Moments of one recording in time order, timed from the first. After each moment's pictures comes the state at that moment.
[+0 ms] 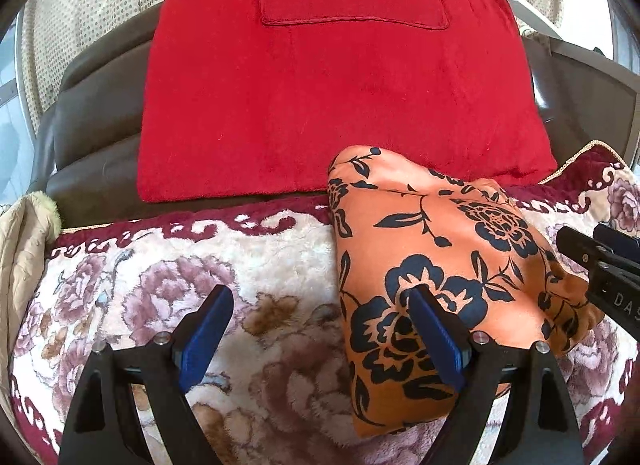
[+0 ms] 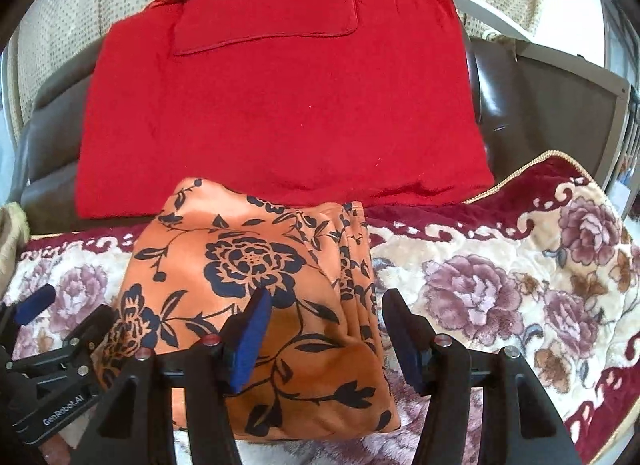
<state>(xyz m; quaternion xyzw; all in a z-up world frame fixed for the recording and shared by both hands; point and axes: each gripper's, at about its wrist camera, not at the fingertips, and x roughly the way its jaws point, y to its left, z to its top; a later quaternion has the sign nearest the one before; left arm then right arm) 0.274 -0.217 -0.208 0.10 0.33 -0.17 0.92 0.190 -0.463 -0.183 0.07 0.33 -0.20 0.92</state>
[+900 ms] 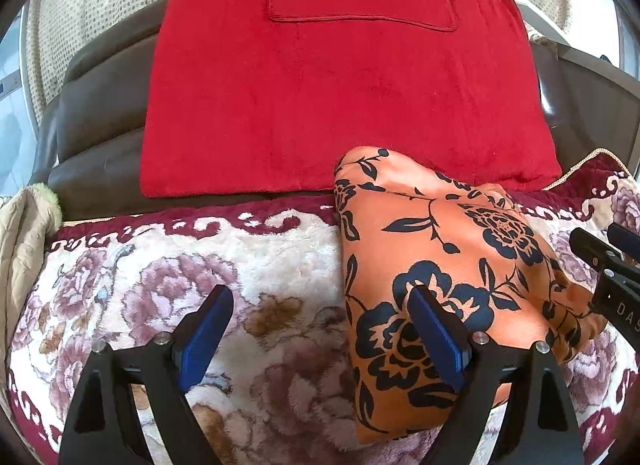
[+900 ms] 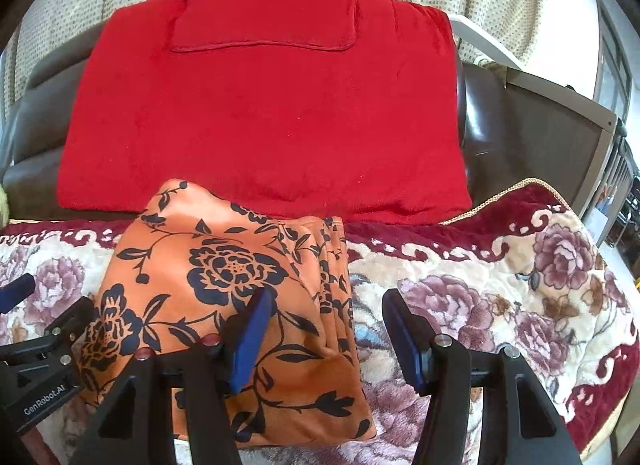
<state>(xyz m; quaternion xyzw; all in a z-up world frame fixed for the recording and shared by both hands) 0.279 -0.214 -0.208 0.08 0.34 -0.16 0.92 0.190 -0.457 -0.177 0.02 0.32 -0.23 0.92</state>
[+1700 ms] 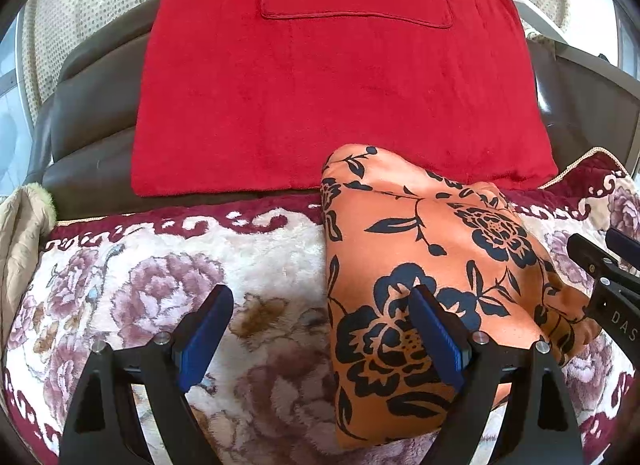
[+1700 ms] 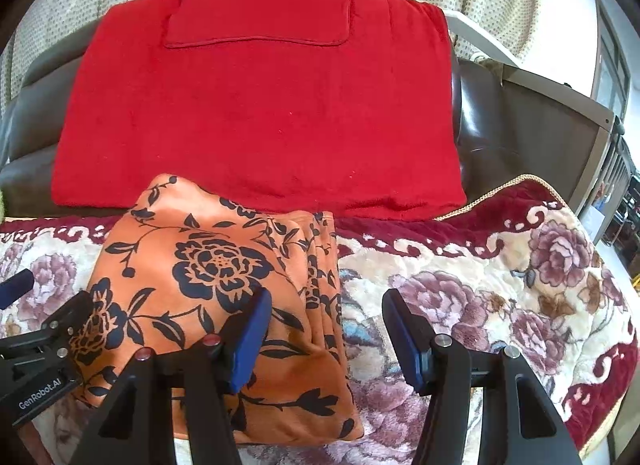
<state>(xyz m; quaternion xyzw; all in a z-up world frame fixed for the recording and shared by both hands) 0.279 -0.225 -0.210 0.08 0.34 -0.17 0.92 0.189 -0.463 -0.182 0.02 0.32 -0.24 0.91</state>
